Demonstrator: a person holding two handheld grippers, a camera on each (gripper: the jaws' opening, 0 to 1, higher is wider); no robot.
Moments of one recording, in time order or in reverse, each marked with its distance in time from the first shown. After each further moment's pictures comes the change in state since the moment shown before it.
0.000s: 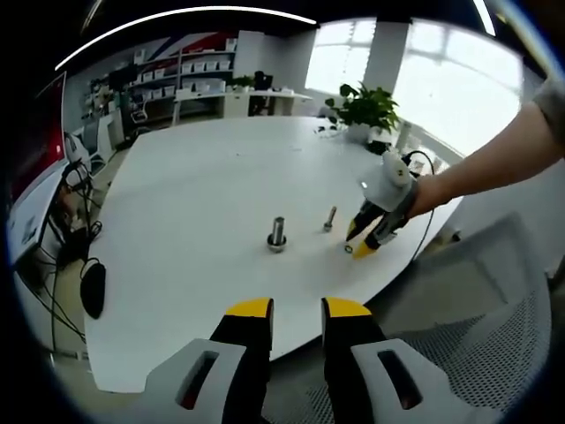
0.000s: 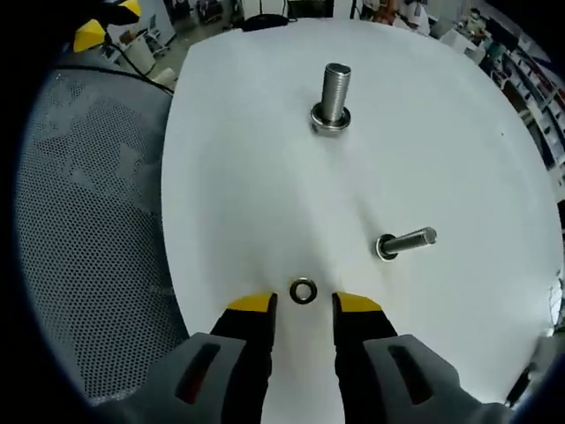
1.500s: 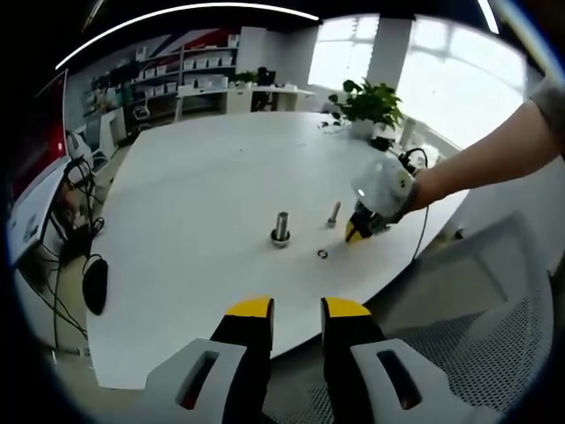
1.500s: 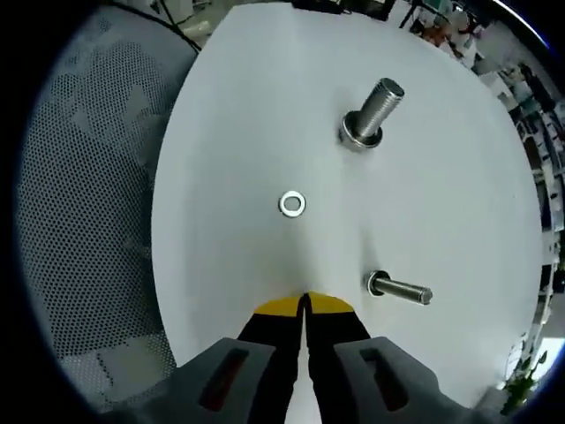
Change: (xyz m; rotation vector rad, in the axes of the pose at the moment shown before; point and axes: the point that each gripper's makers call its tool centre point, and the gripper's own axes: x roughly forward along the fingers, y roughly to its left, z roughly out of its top) left arm 0.001 0.004 -0.004 -0.006 0.021 0.016; right arm 0.003 -0.007 0.014 -0.209 0.062 -0.043
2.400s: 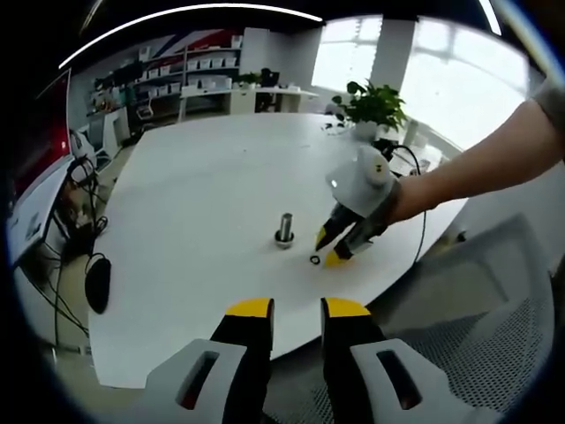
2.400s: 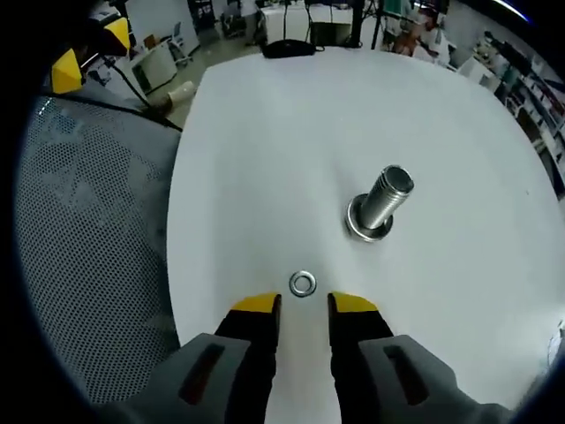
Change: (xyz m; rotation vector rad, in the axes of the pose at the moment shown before) left arm -0.002 0.003 0.001 -0.008 -0.009 0.016; right arm 0.016 0.015 0.083 0.120 -0.203 0.098
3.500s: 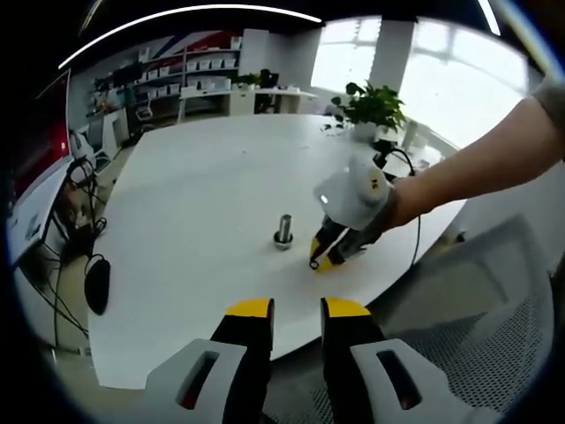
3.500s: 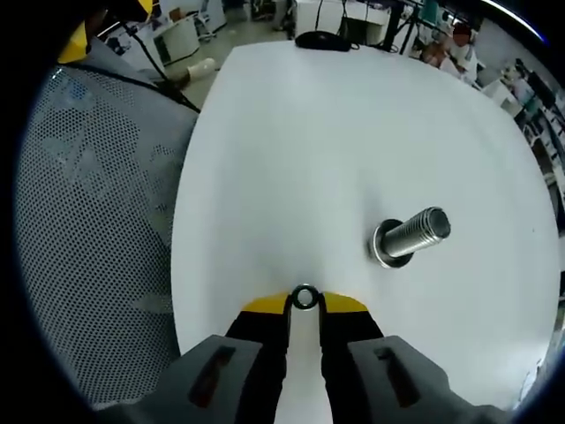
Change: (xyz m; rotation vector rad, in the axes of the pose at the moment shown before) left arm 0.000 -0.001 0.000 0.003 -0.002 -0.005; right arm 0.006 0.007 0.007 -0.143 0.064 -0.005
